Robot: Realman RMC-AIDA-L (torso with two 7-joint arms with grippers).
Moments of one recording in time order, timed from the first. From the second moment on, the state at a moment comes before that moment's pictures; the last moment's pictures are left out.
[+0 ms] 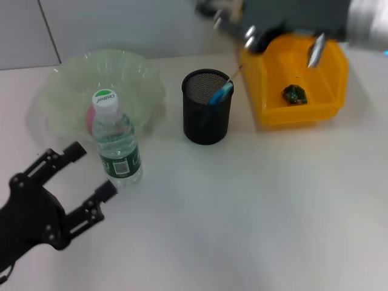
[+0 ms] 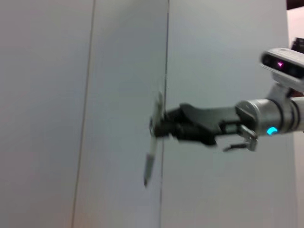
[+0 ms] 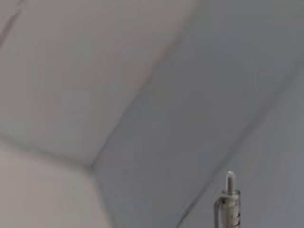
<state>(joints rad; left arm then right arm) -0.06 -2.06 1.35 0.61 -2.16 -1.64 2.35 0.30 2.08 -1.32 -1.66 -1.75 -1.09 1.46</state>
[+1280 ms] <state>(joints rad) -0.13 -2.05 1.28 0.66 -1.78 -1.61 2.16 0.45 2.08 -0.95 -0.90 -1.13 -1.33 1.10</state>
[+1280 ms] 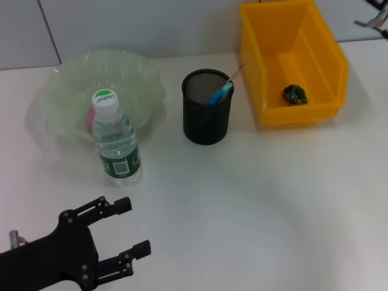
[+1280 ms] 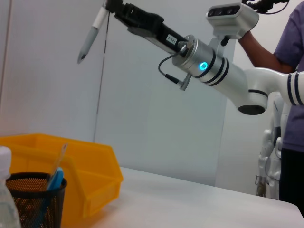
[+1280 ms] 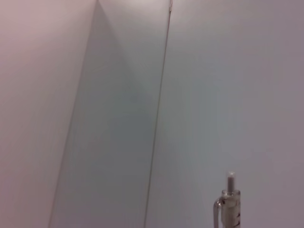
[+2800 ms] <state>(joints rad) -0.18 -2.06 1.28 0.66 -1.71 -1.58 2.13 0.76 2.09 -0.94 -0.23 -1.11 -1.15 0.80</state>
